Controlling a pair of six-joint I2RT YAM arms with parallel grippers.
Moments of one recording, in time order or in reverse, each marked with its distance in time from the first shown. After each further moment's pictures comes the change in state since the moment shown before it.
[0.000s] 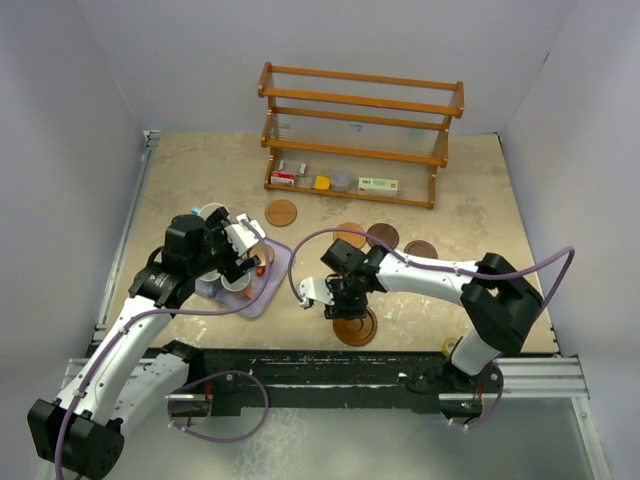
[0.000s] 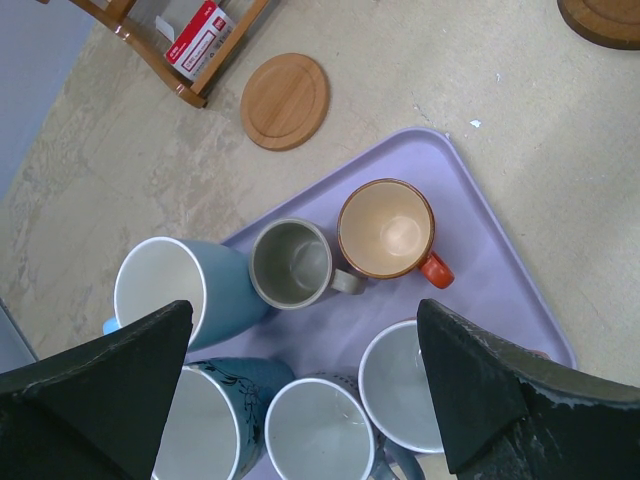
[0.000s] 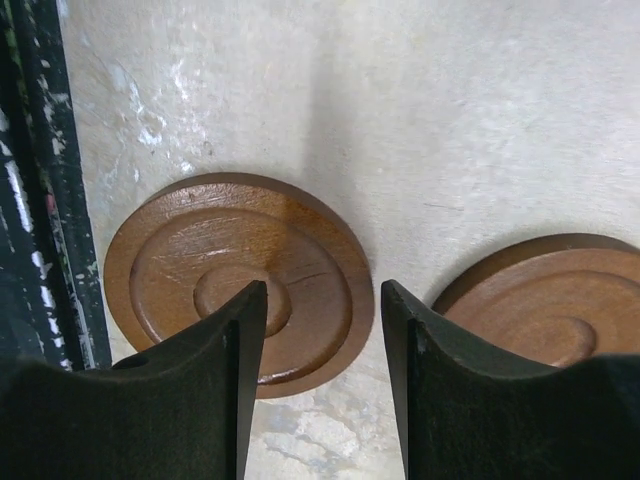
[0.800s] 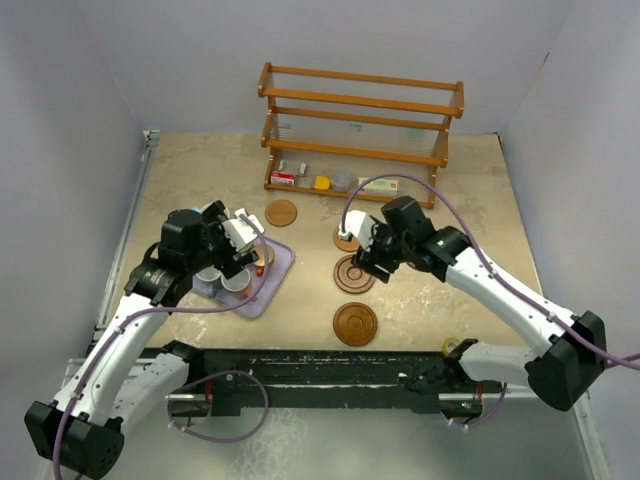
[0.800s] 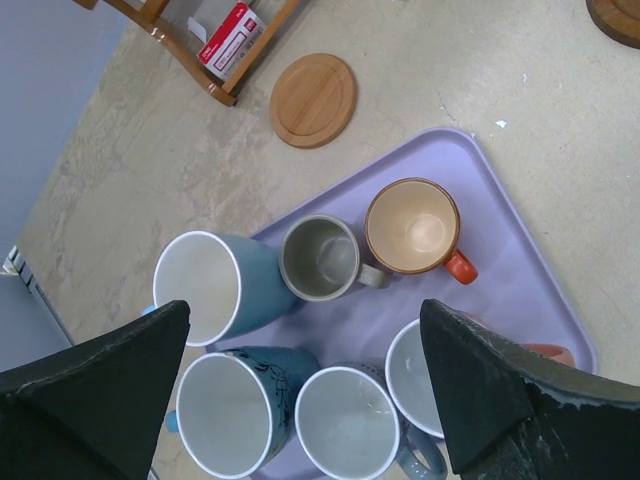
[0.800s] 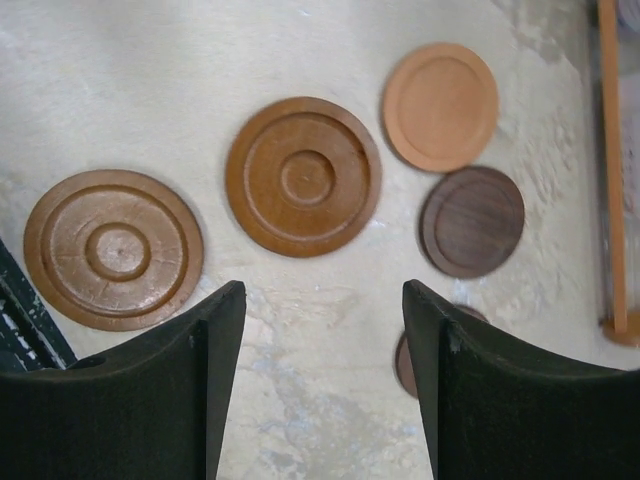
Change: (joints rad) left arm 0.000 0.005 0.061 -0.047 -0.036 0.020; right arm -0.256 -0.400 0.056 -0.040 0.065 0.189
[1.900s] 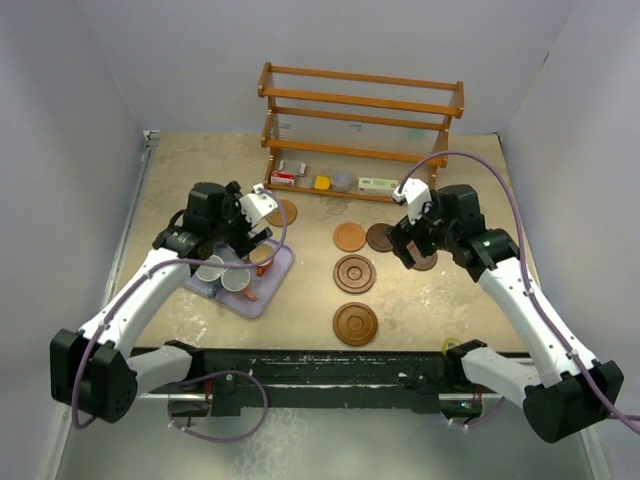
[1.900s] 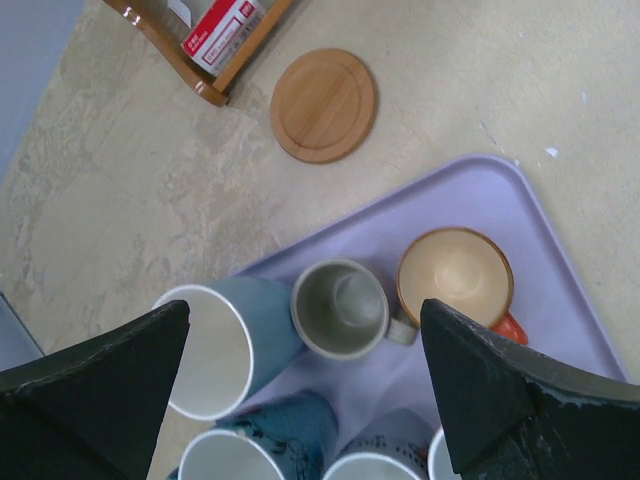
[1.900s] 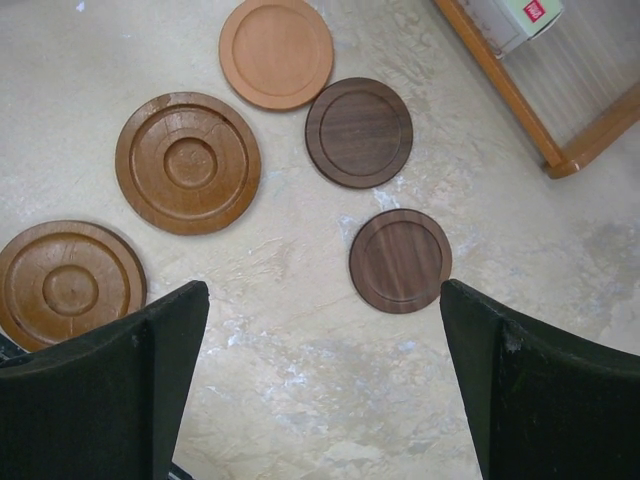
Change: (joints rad) left arm 0.000 0.289 0.095 0.097 -0.040 -0.009; right arm -0.333 -0.159 0.003 -0.030 0.002 0.208
